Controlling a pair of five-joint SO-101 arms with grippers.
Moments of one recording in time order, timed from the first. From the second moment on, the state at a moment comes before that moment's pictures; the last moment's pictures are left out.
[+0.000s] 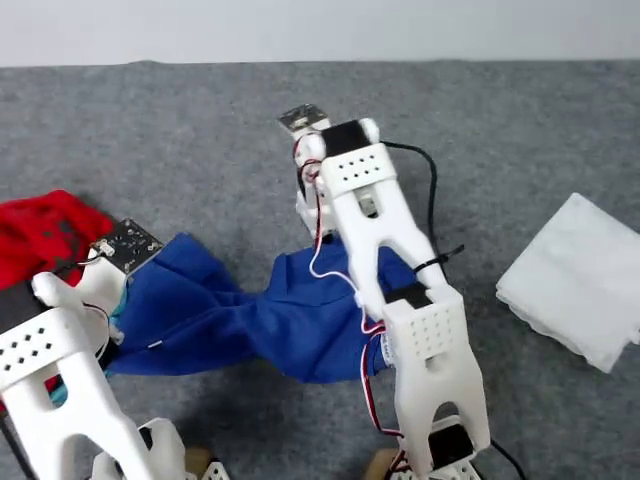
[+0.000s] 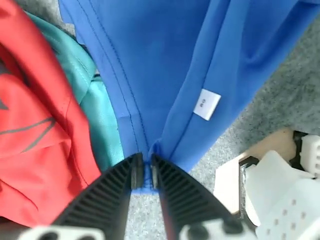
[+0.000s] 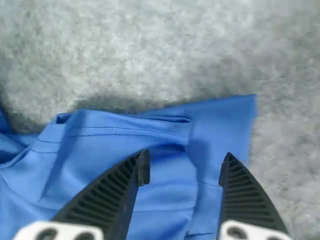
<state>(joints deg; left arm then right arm) -34.5 -37.1 37.9 99.0 -57.1 -25.2 44.3 -48.0 100.5 7.3</state>
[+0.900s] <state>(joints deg) -34.5 -37.5 42.3 98.2 -57.1 -28.3 50.6 -48.1 99.6 7.1</state>
